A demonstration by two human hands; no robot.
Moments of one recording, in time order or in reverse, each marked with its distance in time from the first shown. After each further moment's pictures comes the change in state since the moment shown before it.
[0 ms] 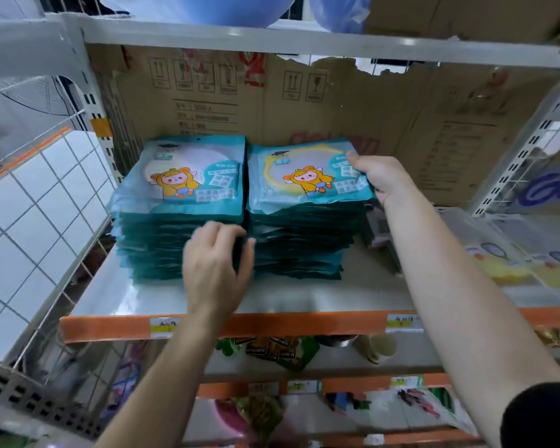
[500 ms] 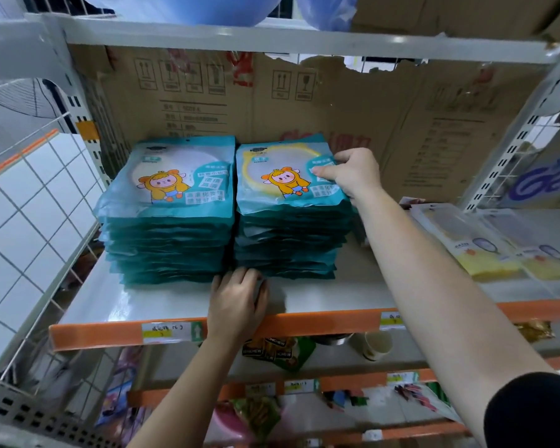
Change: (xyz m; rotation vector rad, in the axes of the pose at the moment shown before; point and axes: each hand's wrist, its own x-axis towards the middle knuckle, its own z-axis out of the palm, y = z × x) left_hand -0.054 -0.001 0.054 0.102 -0.359 -0.047; right_hand 0.001 0.006 0.022 -0.420 0.111 -0.207
